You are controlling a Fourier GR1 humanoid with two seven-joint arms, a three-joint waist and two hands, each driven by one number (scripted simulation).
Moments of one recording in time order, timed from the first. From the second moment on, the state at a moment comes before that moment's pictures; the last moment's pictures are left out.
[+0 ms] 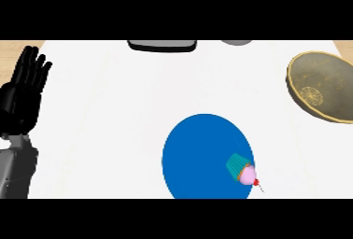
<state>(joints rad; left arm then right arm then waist) -0.30 0.30 0.20 -1.48 0.14 0.00 -0.01 -0.43 -1.29 -0.51 -0.54 0.40 0.46 -0.80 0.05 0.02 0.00</state>
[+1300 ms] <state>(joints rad) -0.28 0.29 0.21 -1.51 0.13 0.01 0.01 -0.84 -0.88 -0.10 -0.45 0.61 0.35 -0.59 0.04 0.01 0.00</state>
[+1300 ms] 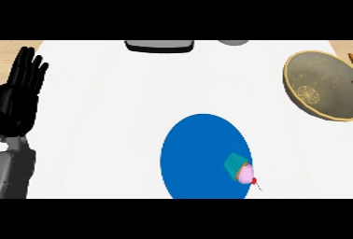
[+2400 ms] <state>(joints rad) -0.30 0.28 0.21 -1.48 0.12 0.01 -0.01 -0.91 -0.79 -0.43 -0.16 0.36 0.22 -0.56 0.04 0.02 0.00</state>
